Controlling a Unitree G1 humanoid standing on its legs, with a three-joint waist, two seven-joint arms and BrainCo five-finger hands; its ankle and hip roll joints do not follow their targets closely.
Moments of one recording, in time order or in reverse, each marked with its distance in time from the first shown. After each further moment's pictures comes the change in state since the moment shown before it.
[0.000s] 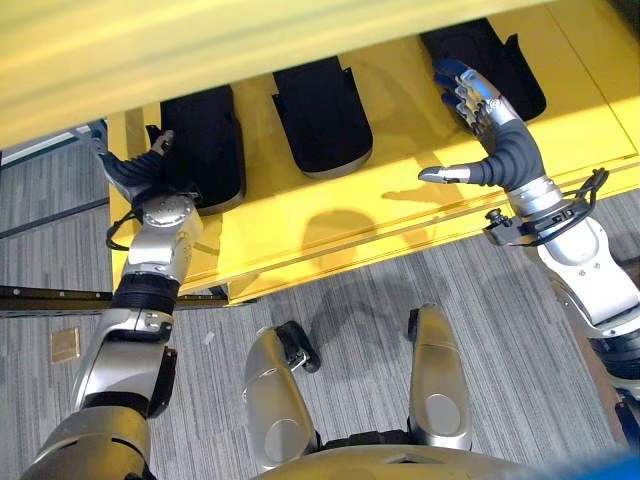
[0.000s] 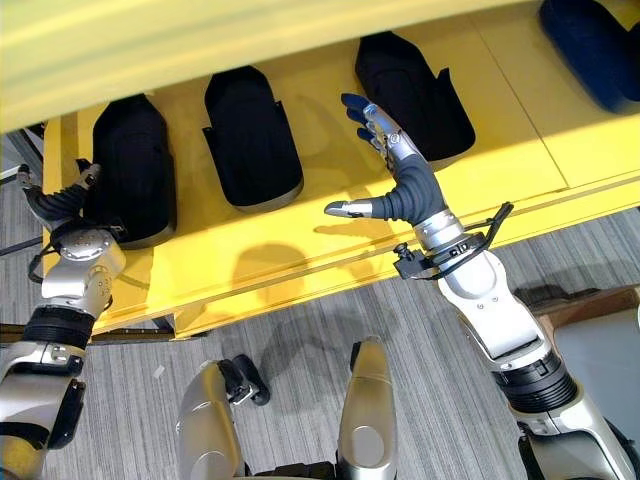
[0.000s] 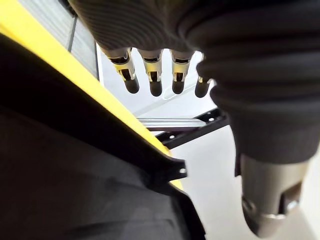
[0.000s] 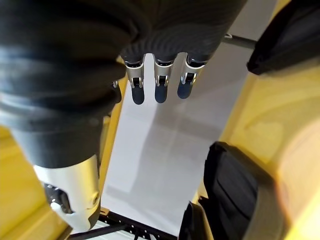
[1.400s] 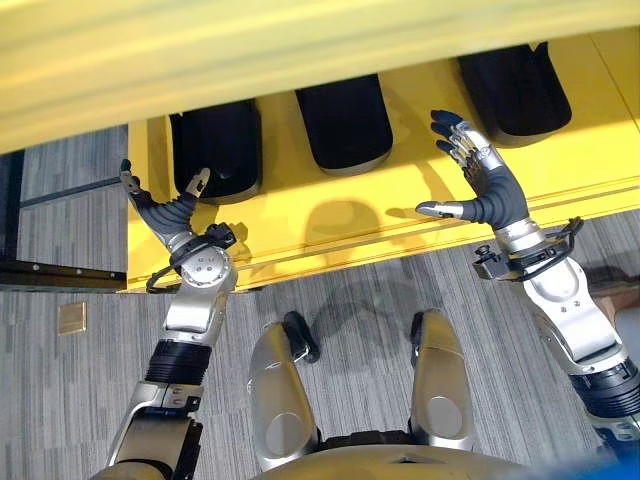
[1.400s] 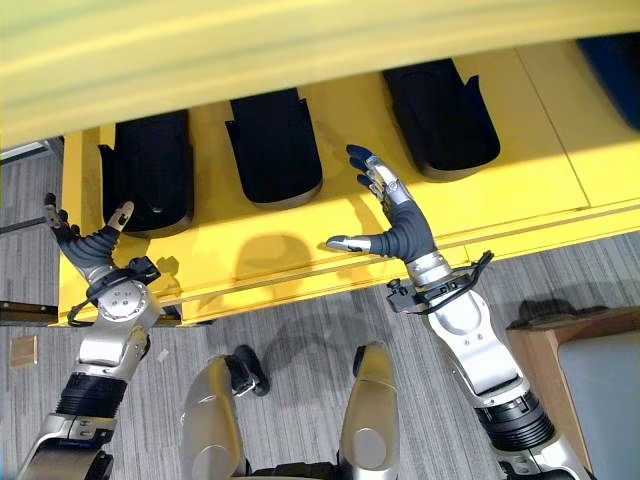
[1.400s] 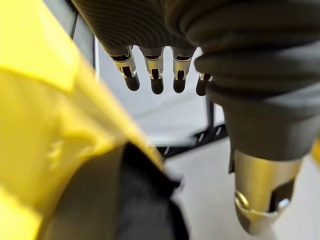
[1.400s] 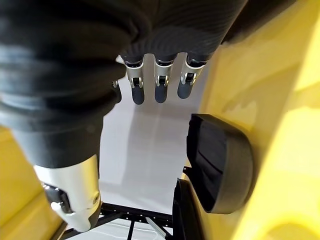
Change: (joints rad) left arm 0.327 -0.187 0.048 -0.449 0.314 -0.137 0.163; right arm 0.196 0.122 -0.033 -0.018 -0.060 -0.050 0.001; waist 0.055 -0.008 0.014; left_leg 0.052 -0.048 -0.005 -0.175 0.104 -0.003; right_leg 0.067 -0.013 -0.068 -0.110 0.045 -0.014
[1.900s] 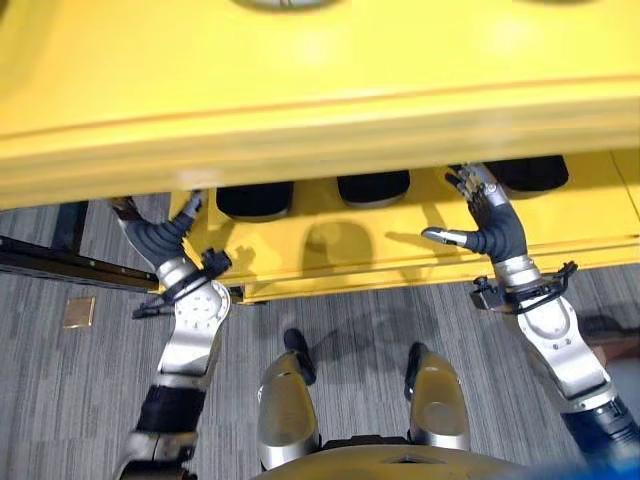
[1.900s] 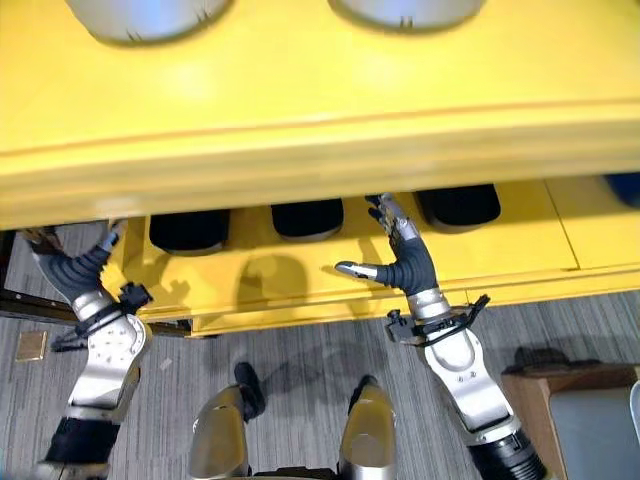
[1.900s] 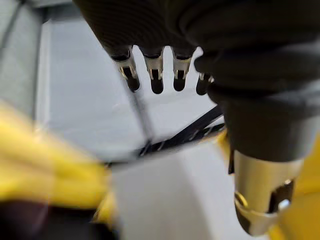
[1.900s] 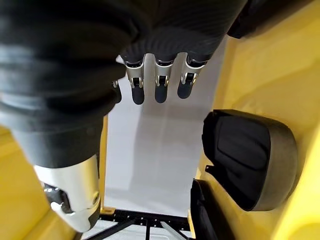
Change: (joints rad) left arm 0.329 -0.035 -0.013 -0.171 -0.059 -0.141 -0.471; right arm 0.273 0.127 -0.058 0.004 0.047 -0.018 0.016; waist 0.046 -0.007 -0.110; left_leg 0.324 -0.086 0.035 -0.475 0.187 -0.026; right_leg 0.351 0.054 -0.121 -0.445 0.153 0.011
